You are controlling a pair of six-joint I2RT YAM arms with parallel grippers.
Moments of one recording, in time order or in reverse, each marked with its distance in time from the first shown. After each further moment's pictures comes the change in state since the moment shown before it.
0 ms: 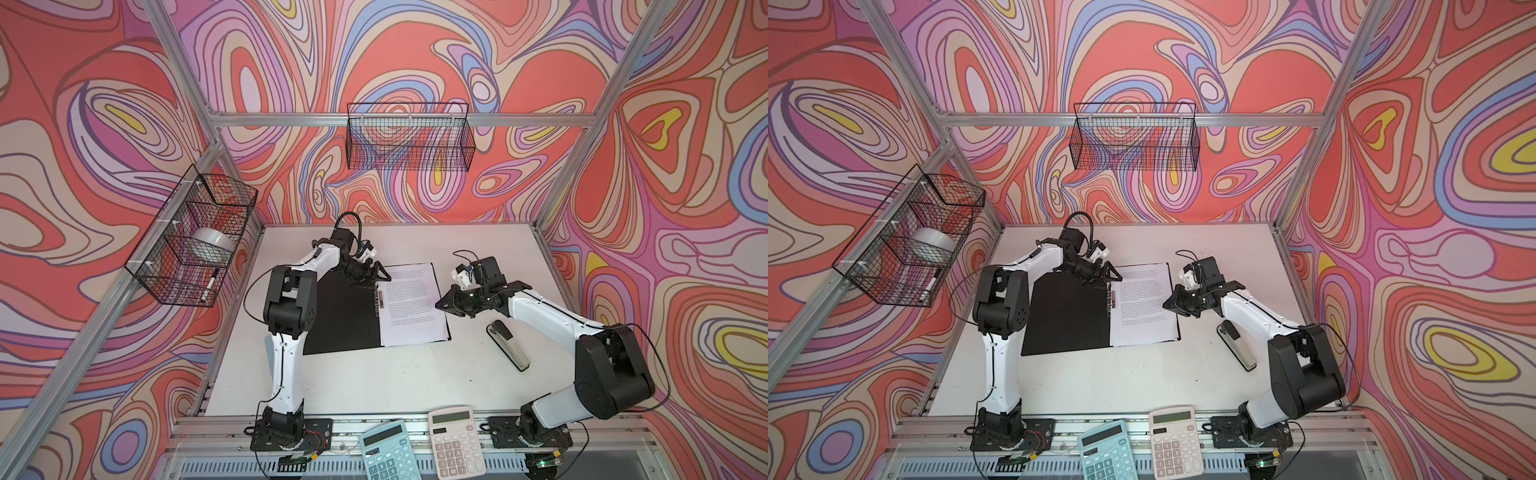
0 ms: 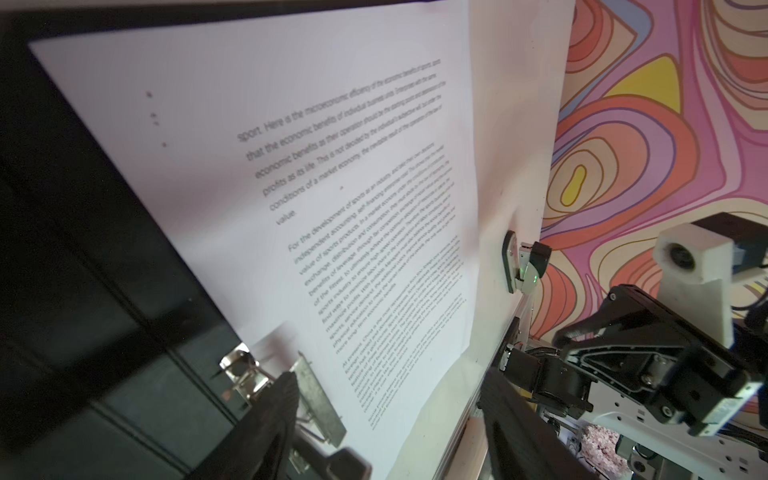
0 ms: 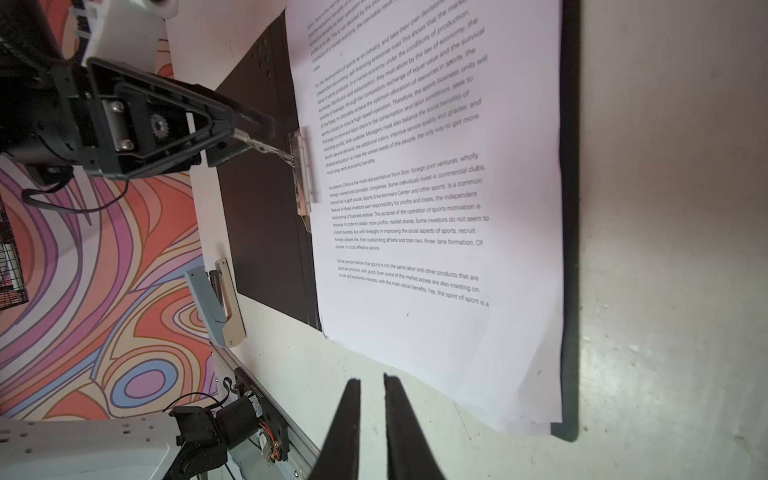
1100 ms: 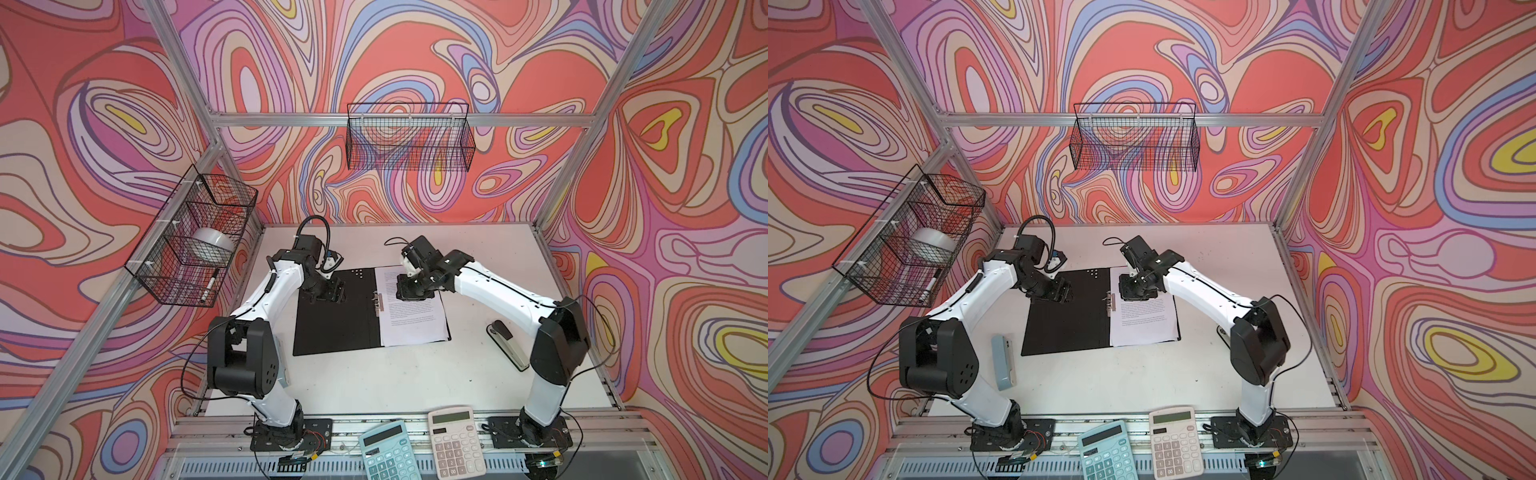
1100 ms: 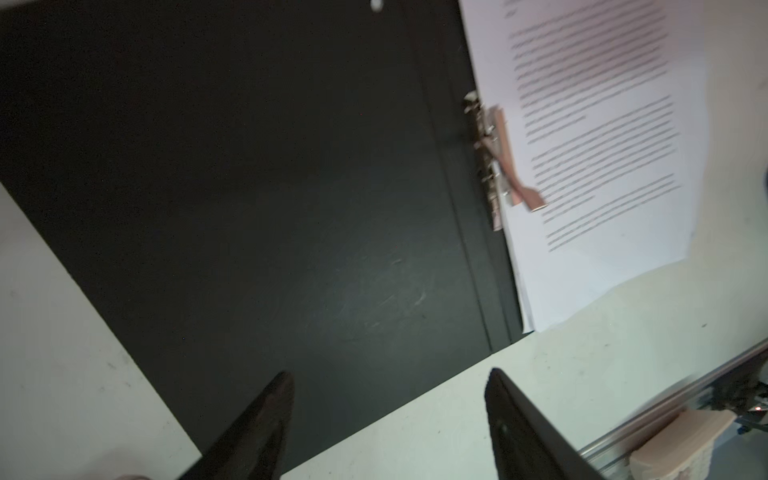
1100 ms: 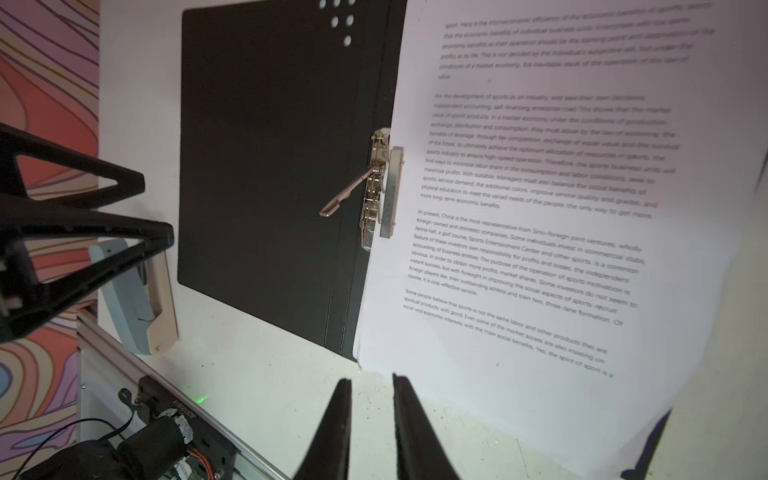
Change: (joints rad) left arm 0.112 -0.542 -0.438 -0.199 -0.621 0.276; right arm 0.414 0.388 0.716 -0.446 0.428 -0.072
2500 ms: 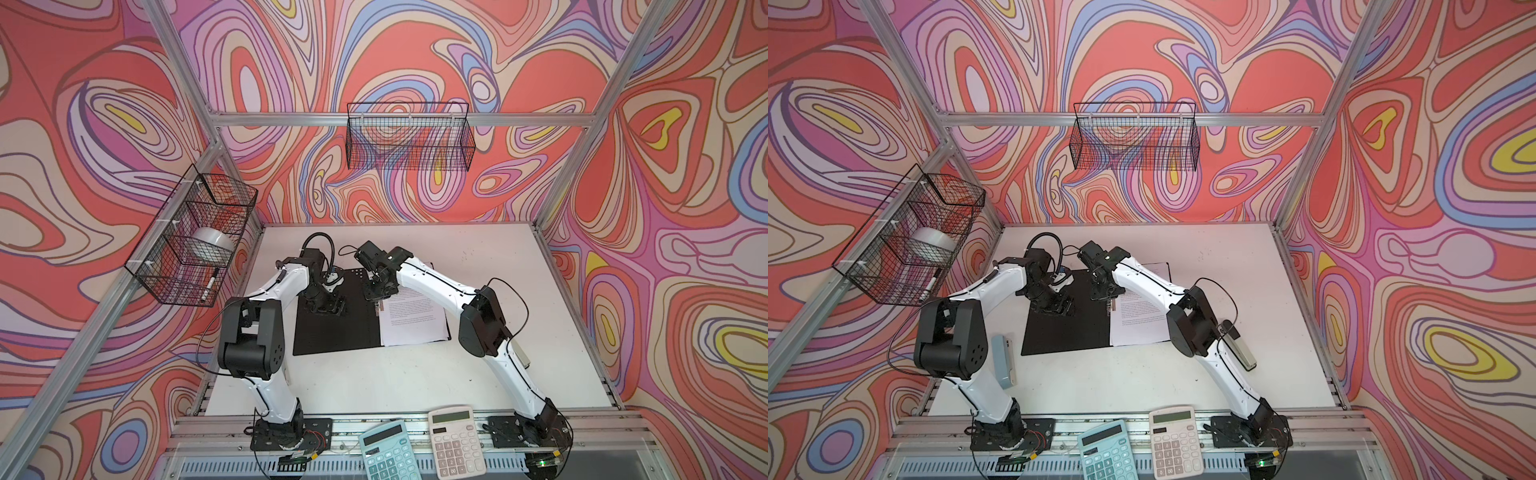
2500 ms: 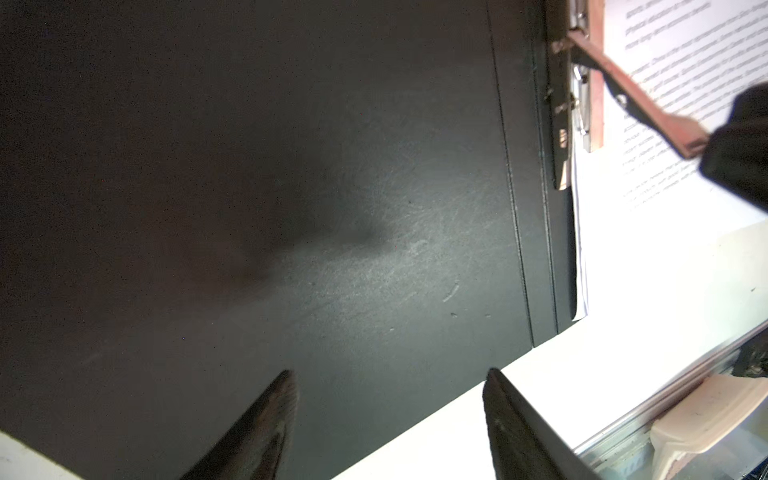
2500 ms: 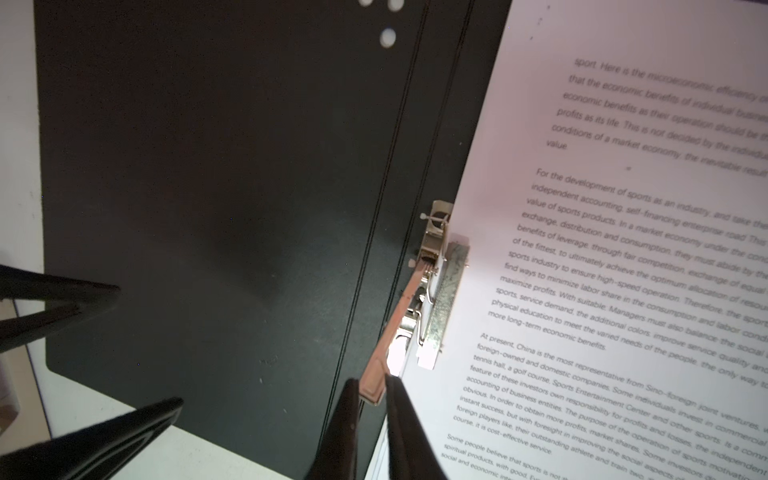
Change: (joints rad) left arm 0.013 0.130 -0.028 0.045 0.069 0.059; right arm 0.077 0.502 0.602 -0.234 0.128 -0.064
